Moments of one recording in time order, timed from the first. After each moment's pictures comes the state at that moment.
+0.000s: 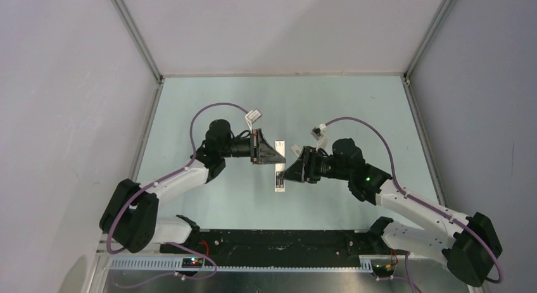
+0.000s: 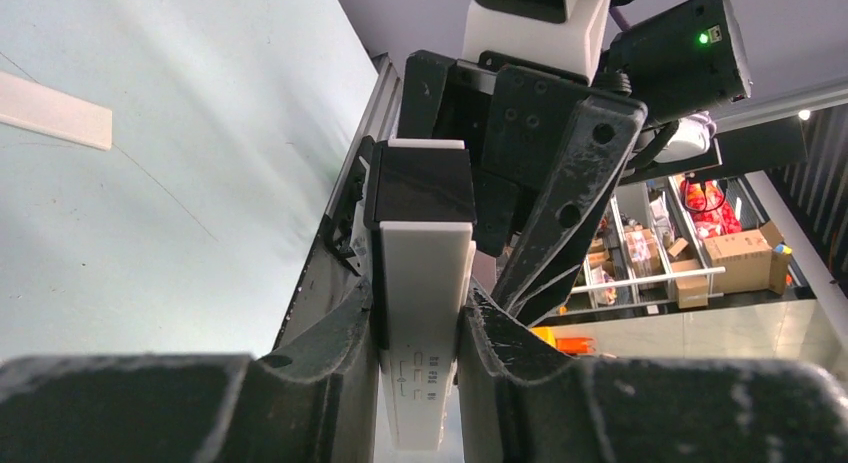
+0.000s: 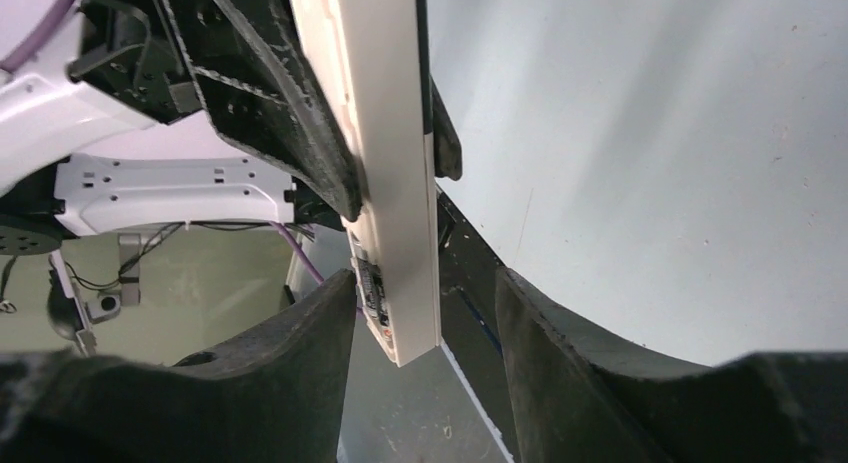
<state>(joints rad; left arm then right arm) -0.54 1.30 0.66 0.49 0.95 -1.02 0.78 0.99 0.63 0.02 -0.45 0.91</state>
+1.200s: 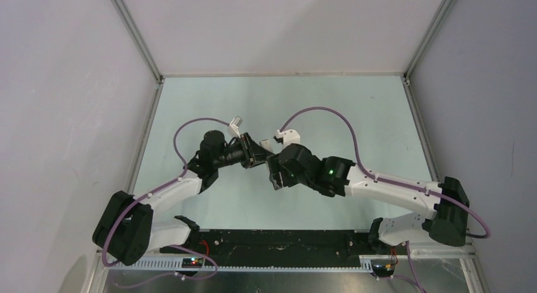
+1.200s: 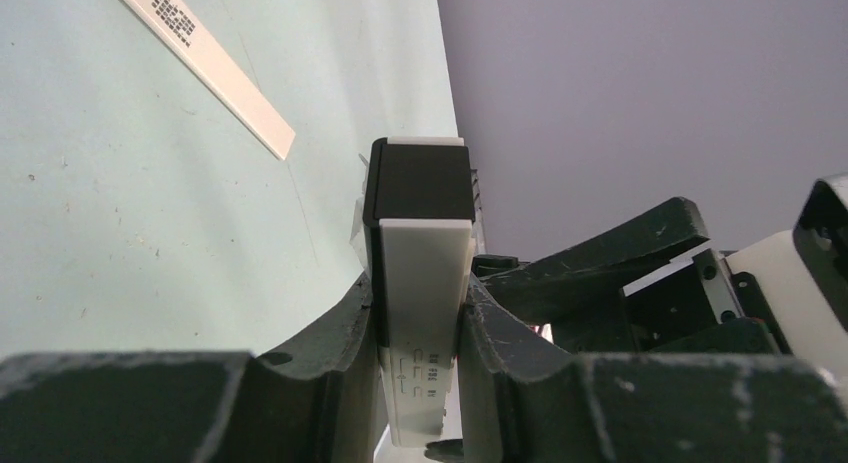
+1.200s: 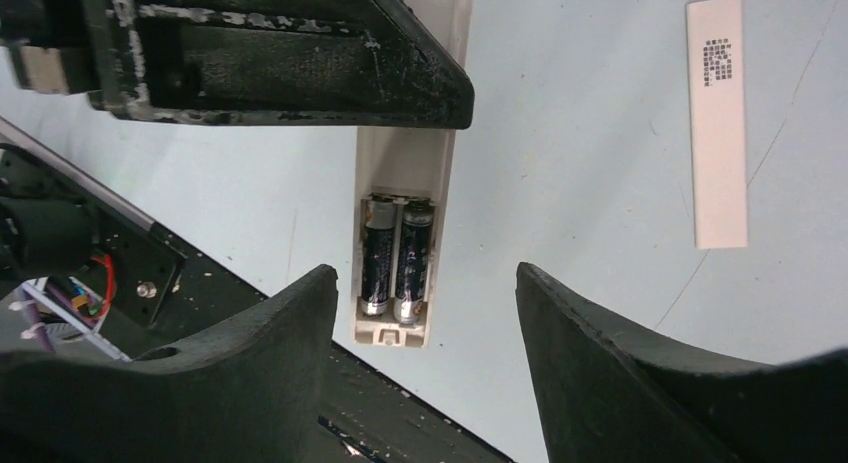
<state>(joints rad) -0.49 1.20 0.52 0.40 0.61 -1.09 1.14 1.31 1.09 -0.52 0.31 0.58</state>
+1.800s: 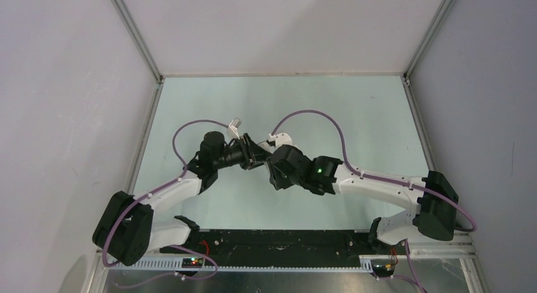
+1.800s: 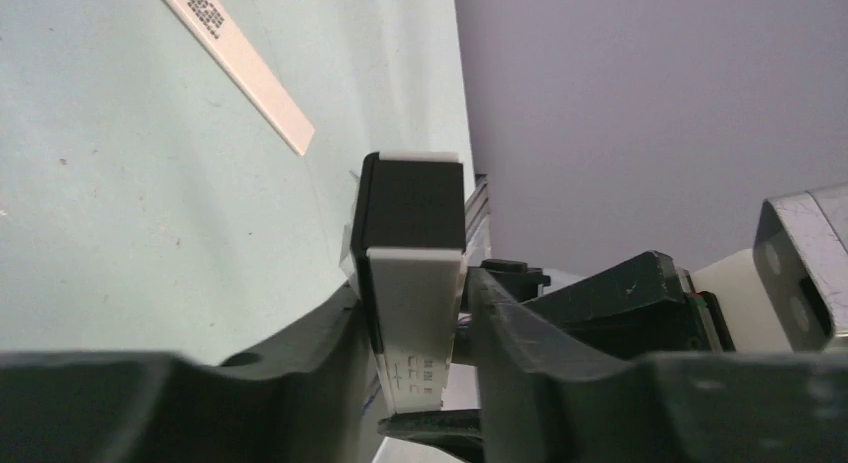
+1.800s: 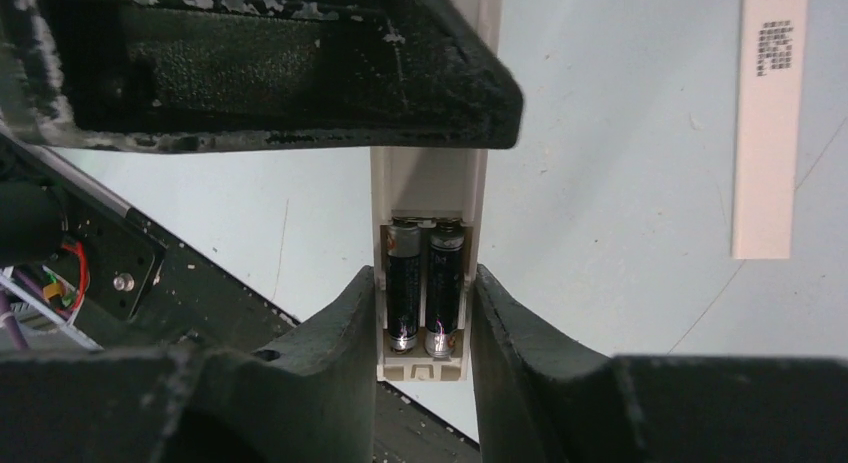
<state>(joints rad) -0.49 1.20 0.51 0.38 0.60 -1.09 1.14 1.41 1.10 -0.49 0.27 0.57</state>
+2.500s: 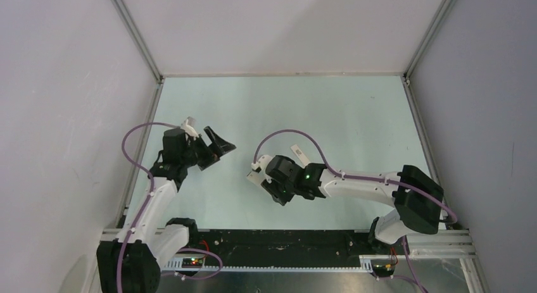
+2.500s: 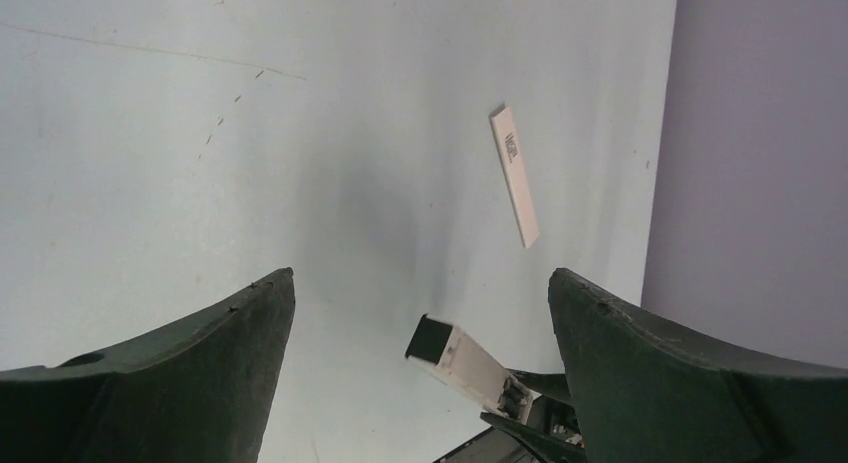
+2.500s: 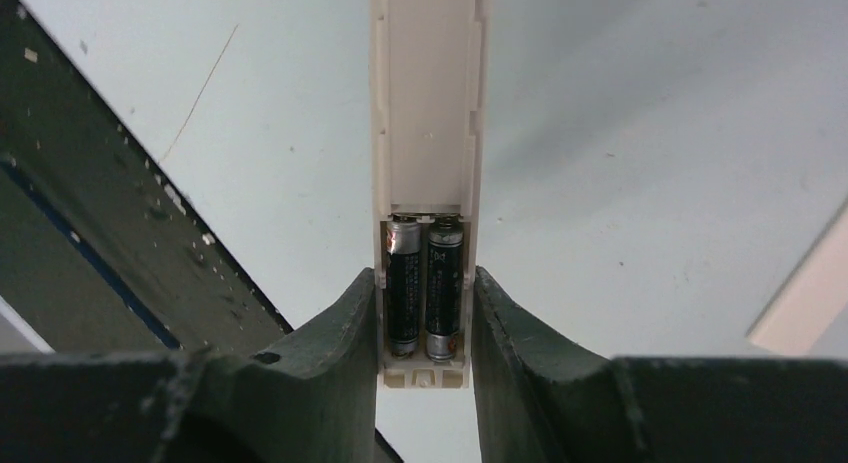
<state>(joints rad) -0.05 0.94 0.59 -0.27 0.46 -0.71 1.15 1.52 1.00 -0.43 0.07 0.21</state>
